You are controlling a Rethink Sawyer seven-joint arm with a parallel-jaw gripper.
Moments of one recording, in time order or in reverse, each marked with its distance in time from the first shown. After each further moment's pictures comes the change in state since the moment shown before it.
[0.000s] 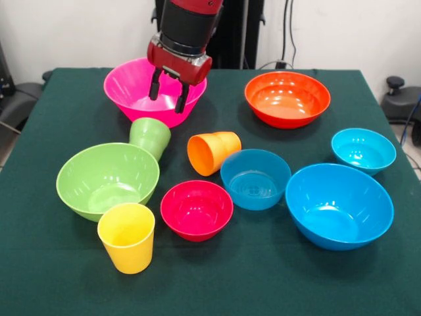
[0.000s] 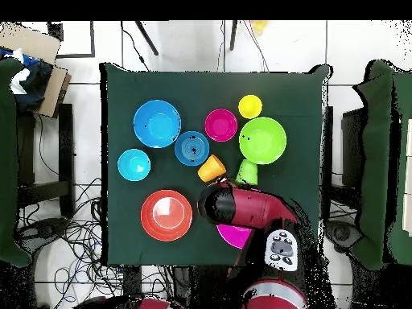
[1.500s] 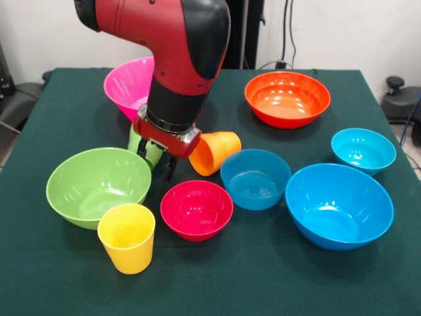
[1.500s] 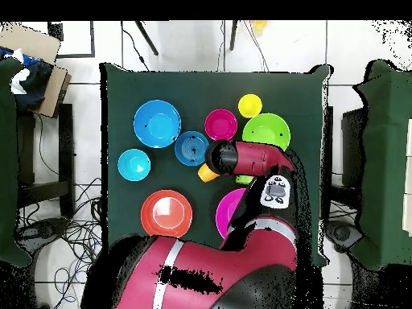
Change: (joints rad) arm 0.004 0.254 0.012 -0.414 0.027 0.177 0.000
